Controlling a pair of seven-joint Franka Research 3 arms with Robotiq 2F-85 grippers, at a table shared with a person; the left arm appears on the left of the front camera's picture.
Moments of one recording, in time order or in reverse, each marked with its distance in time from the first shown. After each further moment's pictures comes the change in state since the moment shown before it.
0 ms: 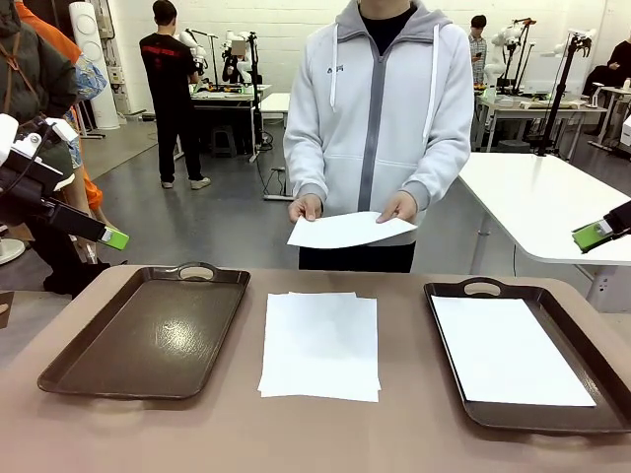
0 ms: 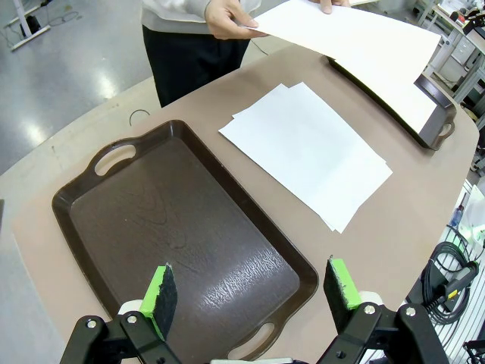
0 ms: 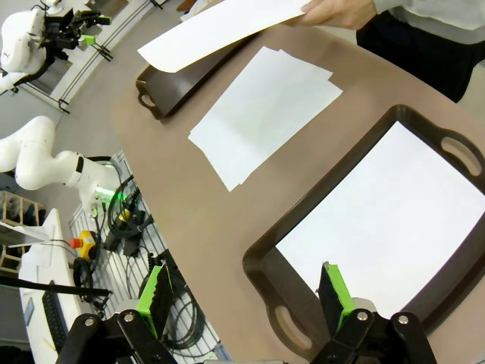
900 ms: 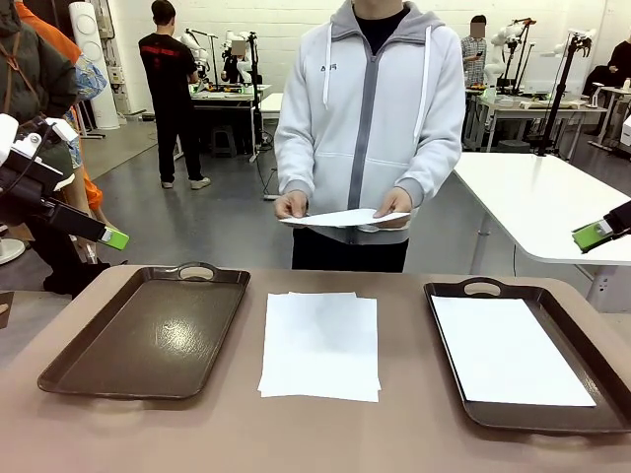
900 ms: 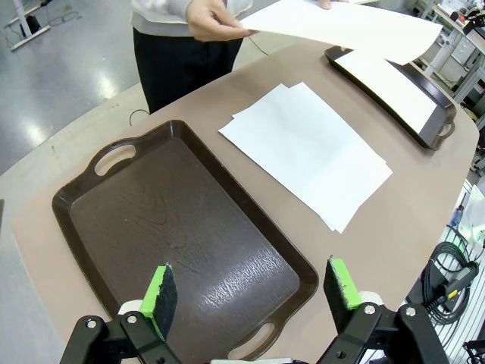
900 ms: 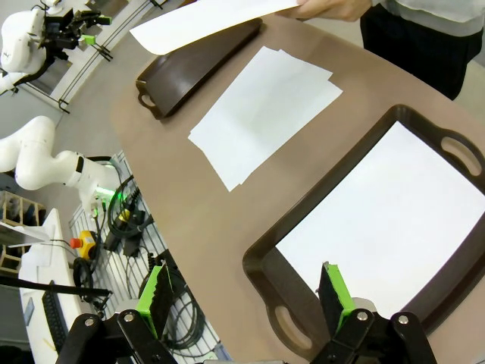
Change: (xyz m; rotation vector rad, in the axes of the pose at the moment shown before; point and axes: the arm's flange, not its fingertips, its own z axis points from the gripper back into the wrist) left arm 0.000 0.000 0.000 0.000 0.000 0.000; right arm 0.000 0.000 0.000 0.000 0.000 0.000
